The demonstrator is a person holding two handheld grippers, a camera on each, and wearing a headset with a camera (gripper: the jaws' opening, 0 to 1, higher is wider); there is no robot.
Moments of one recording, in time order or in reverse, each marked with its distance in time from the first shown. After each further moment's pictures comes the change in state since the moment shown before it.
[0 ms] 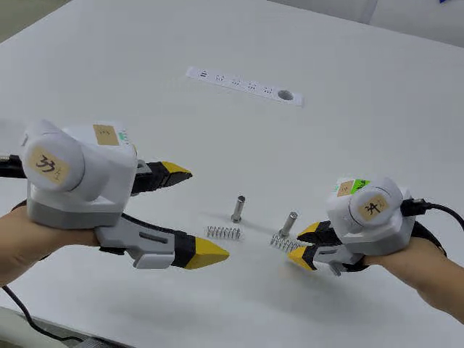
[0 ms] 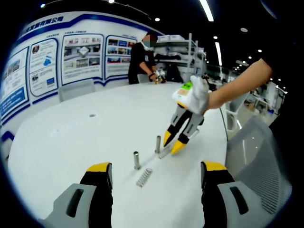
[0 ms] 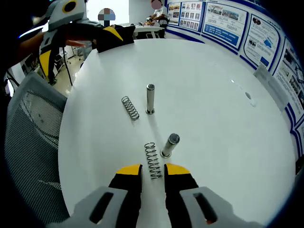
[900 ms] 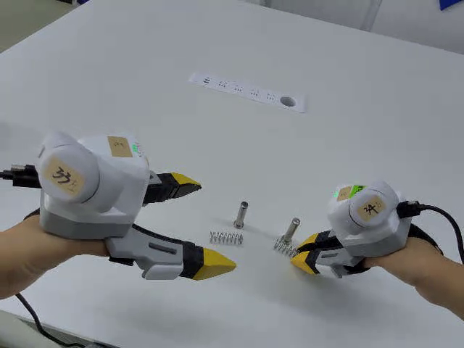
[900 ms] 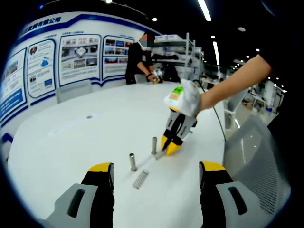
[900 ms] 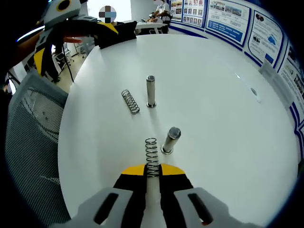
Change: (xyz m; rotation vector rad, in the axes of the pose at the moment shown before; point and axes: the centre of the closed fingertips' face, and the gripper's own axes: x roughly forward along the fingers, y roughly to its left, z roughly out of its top) left arm 0.001 -0.008 0.004 0.013 0.001 -0.019; right arm 0.008 0.002 -0.008 -0.009 0.044 0.050
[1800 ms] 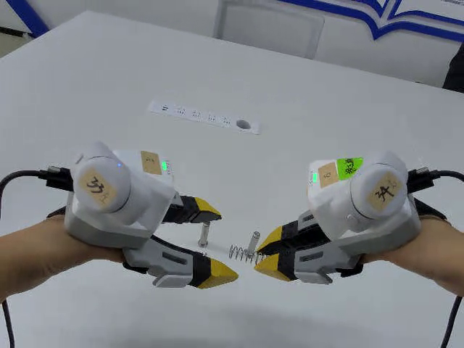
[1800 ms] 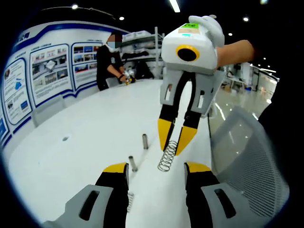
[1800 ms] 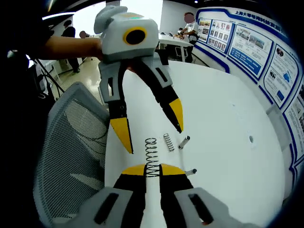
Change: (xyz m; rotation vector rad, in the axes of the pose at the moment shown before) left arm 0.039 -0.047 0.031 0.196 0.044 -0.200; right arm -0.105 0.078 0.077 -0.223 -0.112 0.061
